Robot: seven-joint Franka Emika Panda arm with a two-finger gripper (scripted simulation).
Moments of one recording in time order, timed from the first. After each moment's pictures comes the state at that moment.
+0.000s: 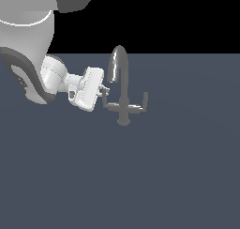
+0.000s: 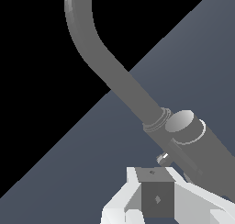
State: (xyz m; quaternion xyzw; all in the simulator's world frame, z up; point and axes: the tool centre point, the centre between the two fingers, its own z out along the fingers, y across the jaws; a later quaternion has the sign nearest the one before) arm 0.100 0.057 0.133 0.24 -0.72 0.58 0.30
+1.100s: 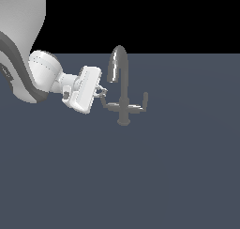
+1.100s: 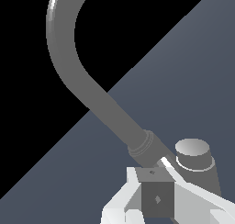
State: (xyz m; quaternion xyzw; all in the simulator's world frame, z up) arm 0.065 0.064 0.141 0.24 -0.72 0.58 0.30
